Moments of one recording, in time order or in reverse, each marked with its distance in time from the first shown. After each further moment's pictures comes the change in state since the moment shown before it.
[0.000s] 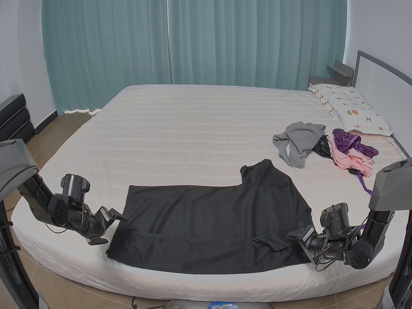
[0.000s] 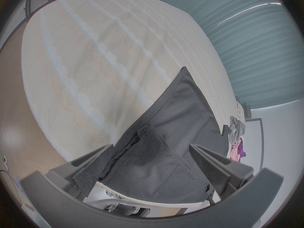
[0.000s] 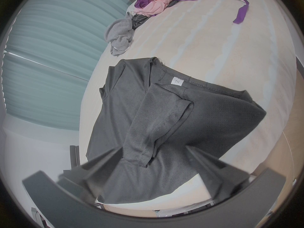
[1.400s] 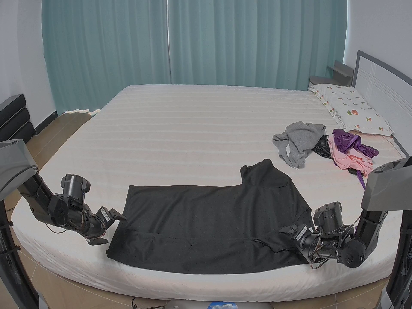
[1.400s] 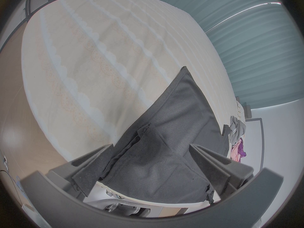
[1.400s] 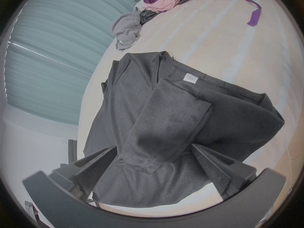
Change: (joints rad) left arm -0.002 0.001 0.000 0.000 0.001 0.000; right arm 0.013 0.053 -0.060 -0.004 0.006 -0.059
